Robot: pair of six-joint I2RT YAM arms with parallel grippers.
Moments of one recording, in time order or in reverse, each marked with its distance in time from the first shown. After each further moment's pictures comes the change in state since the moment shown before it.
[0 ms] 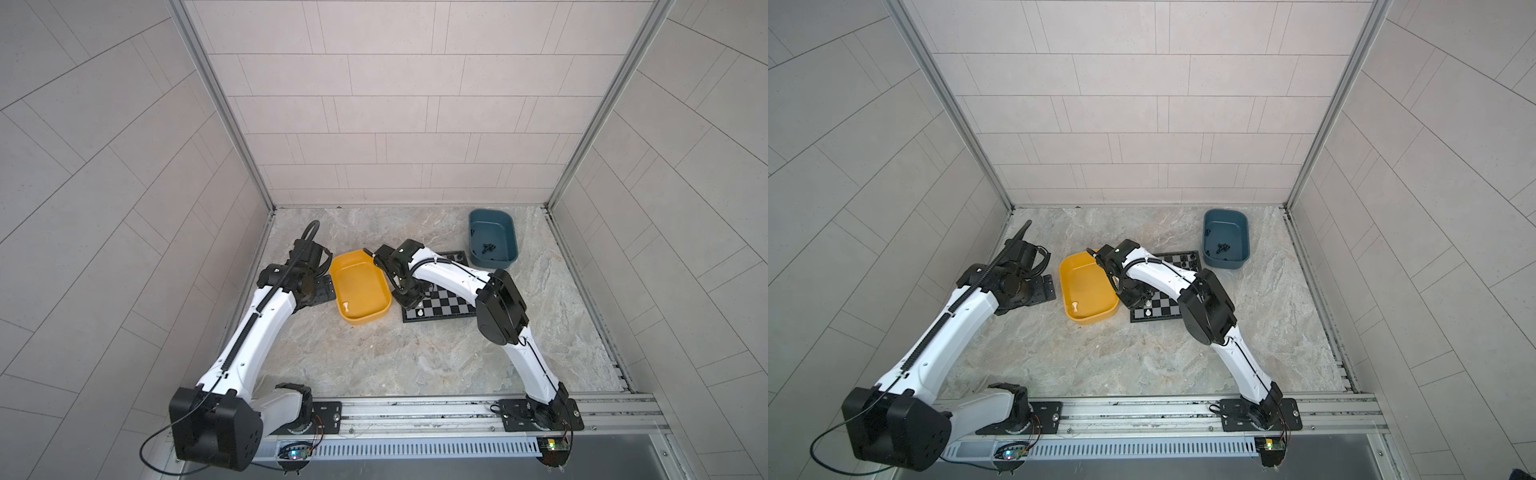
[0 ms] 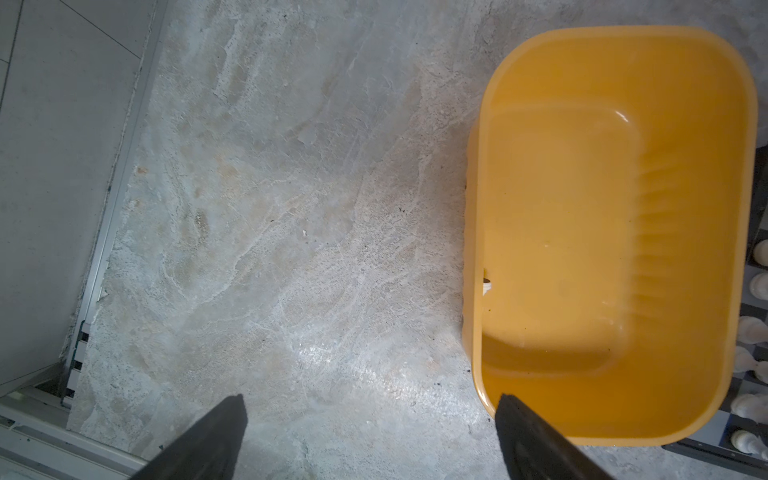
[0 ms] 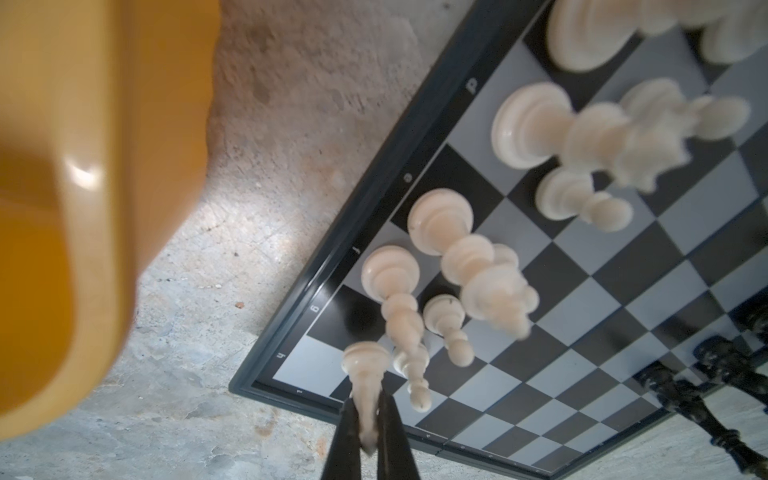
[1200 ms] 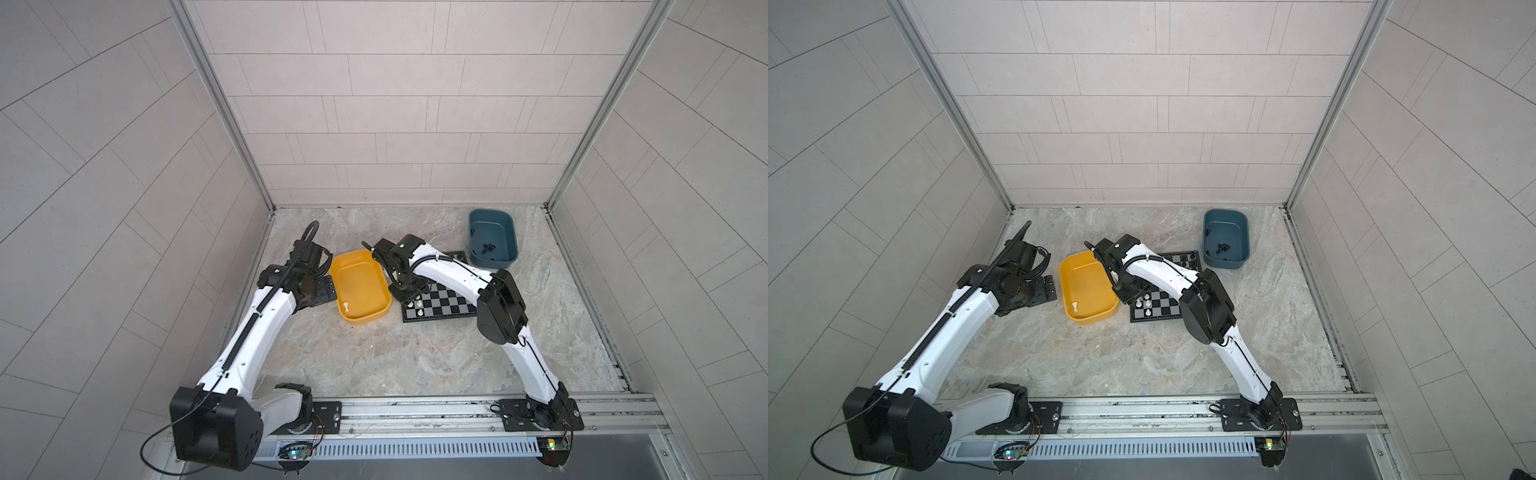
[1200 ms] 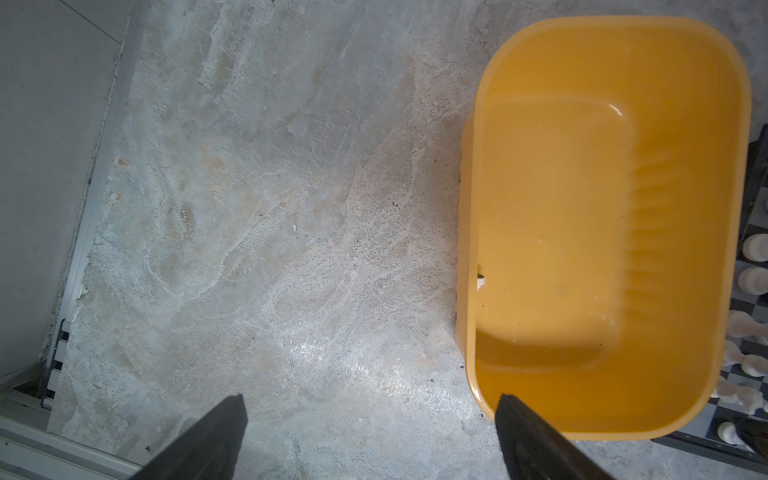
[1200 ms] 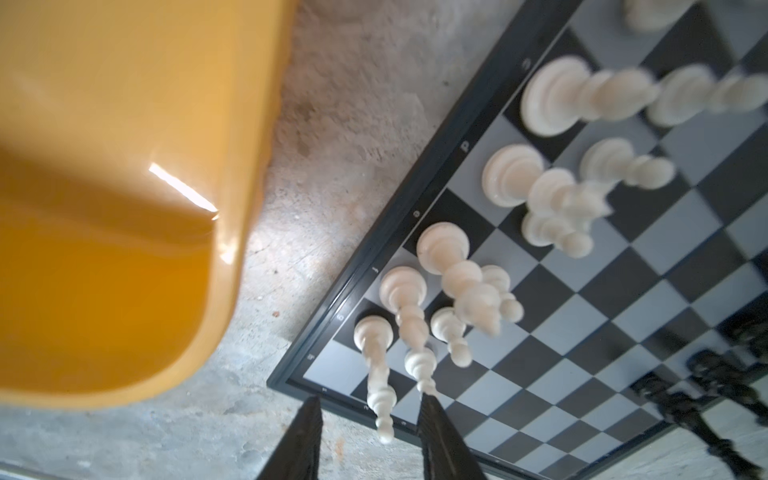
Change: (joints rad) left arm 0.010 0.001 -0.019 0.016 0.032 -0.015; right arm -0.005 -0.035 0.072 -0.008 -0.039 0.009
